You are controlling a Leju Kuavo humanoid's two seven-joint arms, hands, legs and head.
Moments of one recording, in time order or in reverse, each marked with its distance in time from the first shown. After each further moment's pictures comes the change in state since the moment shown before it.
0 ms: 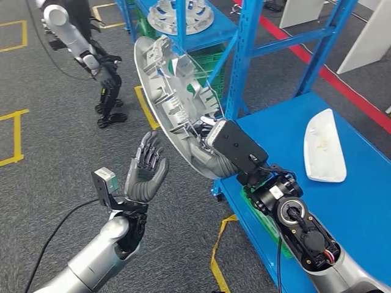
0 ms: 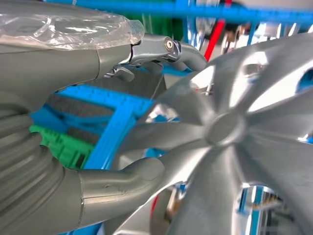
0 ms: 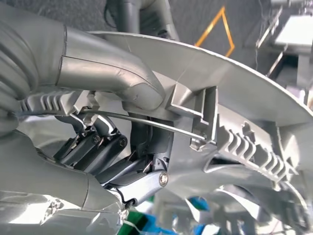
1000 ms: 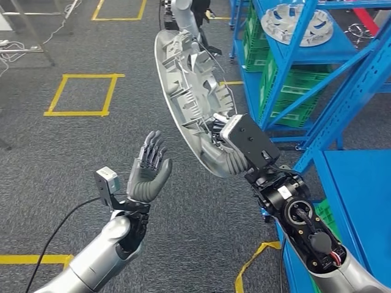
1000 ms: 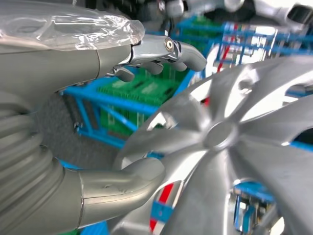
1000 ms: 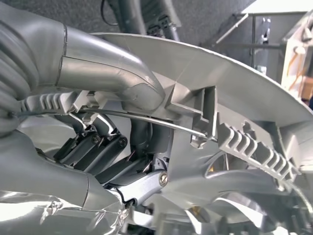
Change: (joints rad) left arm 0.003 0.000 0.000 -0.017 -0.010 -0.012 0.009; right arm 0.018 -0.020 -0.026 -0.010 -0.034 -0.050 0.013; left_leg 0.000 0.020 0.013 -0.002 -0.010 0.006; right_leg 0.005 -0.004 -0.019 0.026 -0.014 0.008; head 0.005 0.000
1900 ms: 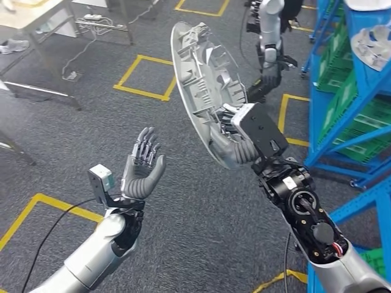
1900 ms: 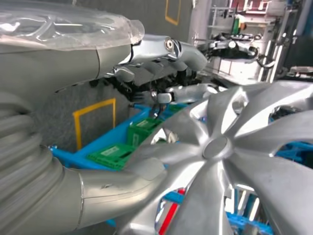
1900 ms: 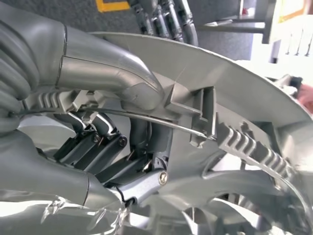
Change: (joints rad) left arm -0.024 0.001 0.000 0.011 -0.010 -0.003 0.004; right arm 0.000 -0.021 -0.069 0.019 0.006 -0.012 -0.017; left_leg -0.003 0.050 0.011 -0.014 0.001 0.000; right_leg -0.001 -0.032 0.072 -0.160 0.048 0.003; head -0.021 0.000
